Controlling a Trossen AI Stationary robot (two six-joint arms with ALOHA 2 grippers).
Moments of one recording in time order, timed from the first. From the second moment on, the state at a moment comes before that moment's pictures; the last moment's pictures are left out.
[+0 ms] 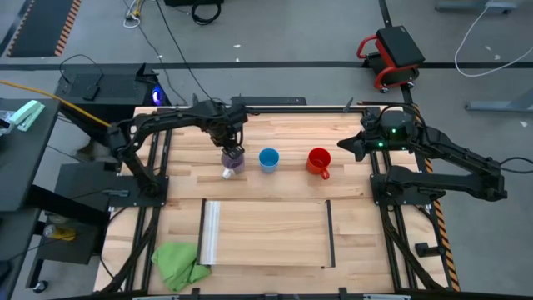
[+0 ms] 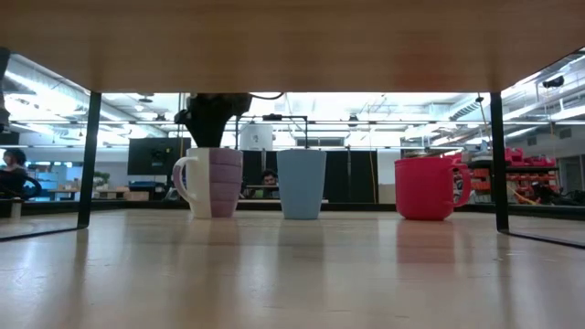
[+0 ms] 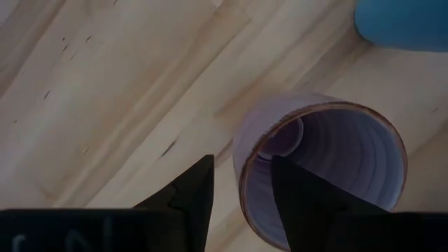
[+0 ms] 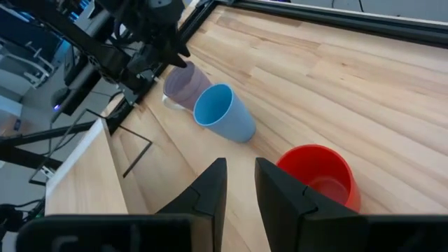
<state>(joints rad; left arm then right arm) 0.46 1.71 1.34 -1.06 0.02 -0.28 -0.43 0.59 0.78 -0.71 -0.15 0.63</state>
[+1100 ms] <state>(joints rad) 0.47 1.72 1.33 -1.08 0.04 -0.25 -0.43 0.59 0.78 -0.71 -0.15 0.62</state>
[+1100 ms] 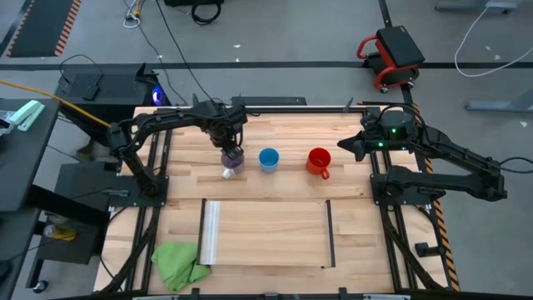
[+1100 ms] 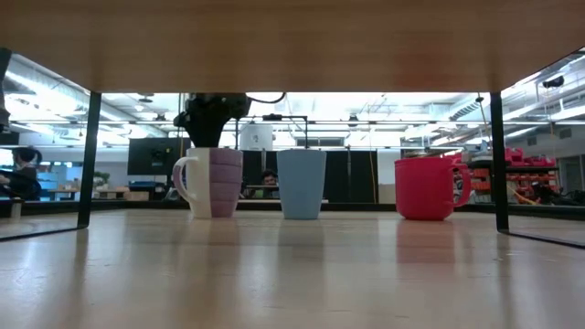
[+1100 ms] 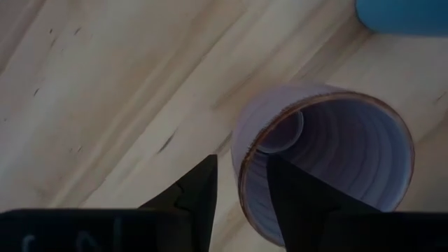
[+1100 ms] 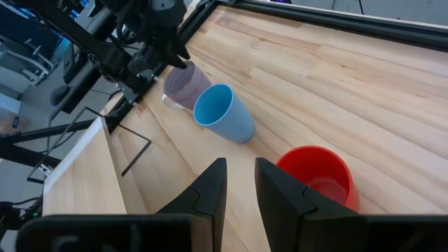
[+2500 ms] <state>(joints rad) 0.49 1.77 1.34 -1.07 0.04 -0.30 -0.43 0.59 0.78 -0.71 -0.15 0.62</state>
